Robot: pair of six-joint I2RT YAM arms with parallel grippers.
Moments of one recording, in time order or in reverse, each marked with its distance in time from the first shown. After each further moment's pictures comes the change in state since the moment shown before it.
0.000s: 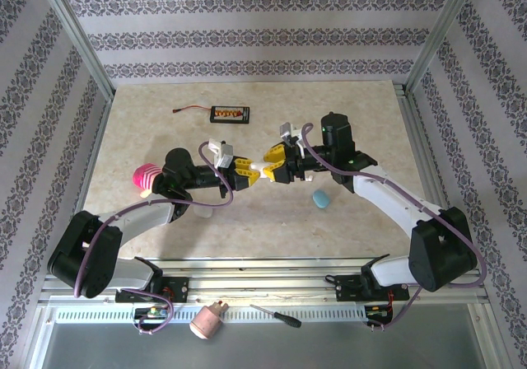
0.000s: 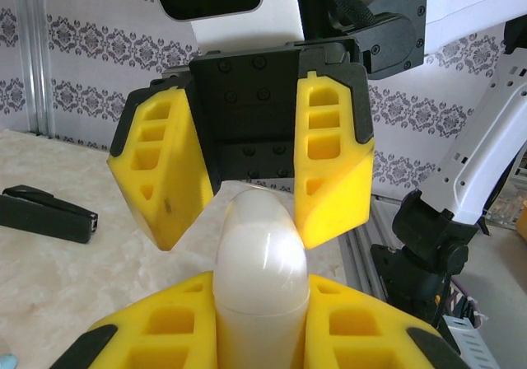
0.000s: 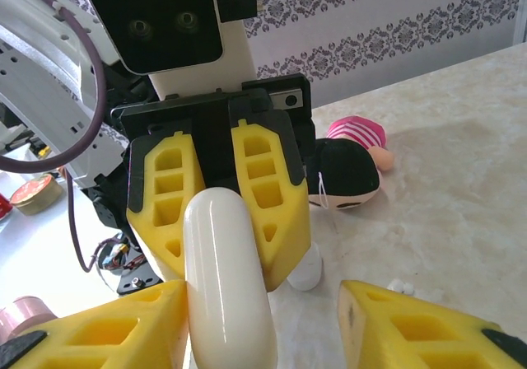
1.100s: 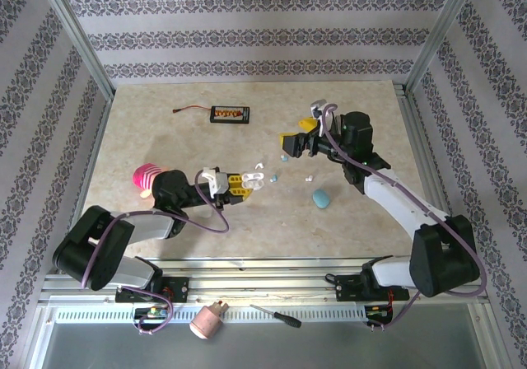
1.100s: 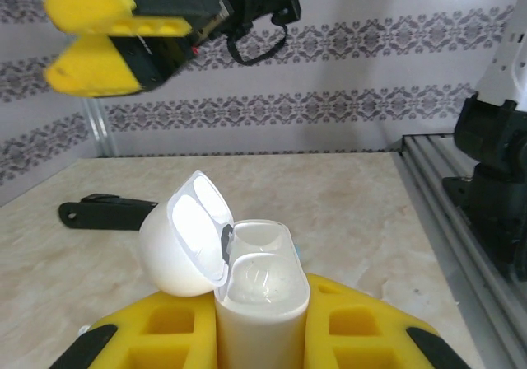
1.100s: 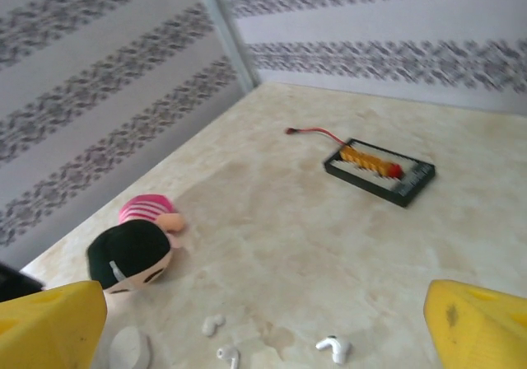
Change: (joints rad) left arm 0.031 0.048 -0.244 0.279 -0.079 0.315; right arm -0.132 -0.030 -0.070 0.209 0.484 0.336
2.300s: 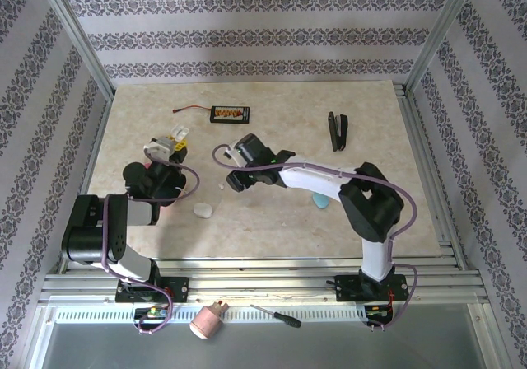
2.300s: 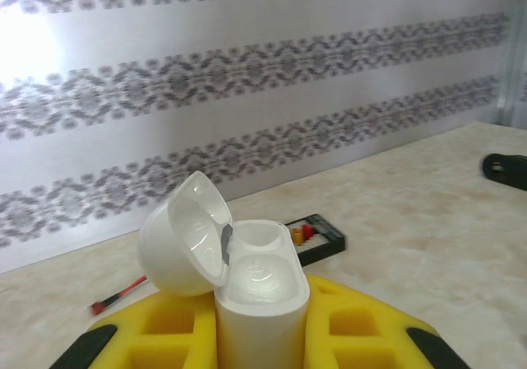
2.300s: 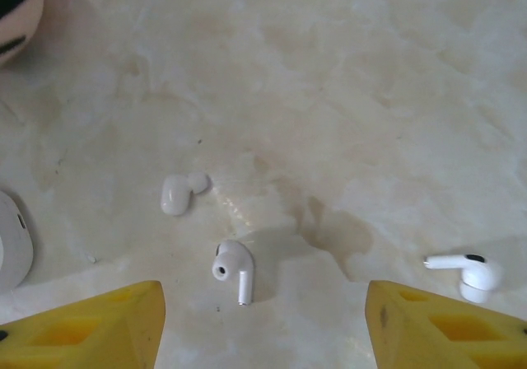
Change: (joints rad) left arm 0.501 0.141 0.014 0.164 -0.433 -0.013; right arm 0.533 0.574 0.492 -0.592 0.607 -0.216
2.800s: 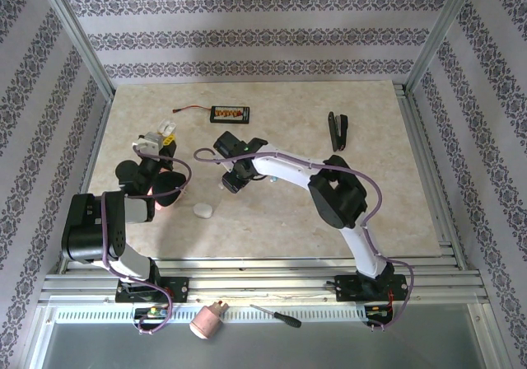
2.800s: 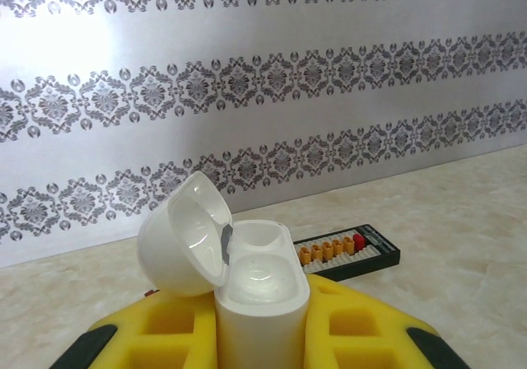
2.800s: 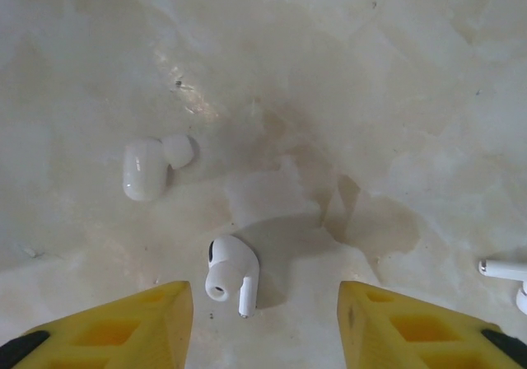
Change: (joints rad) left arm 0.065 0.013 0.024 0.006 -0.031 -0.039; right arm 0.026 0.281 0.407 -0.433 0.051 -0.022
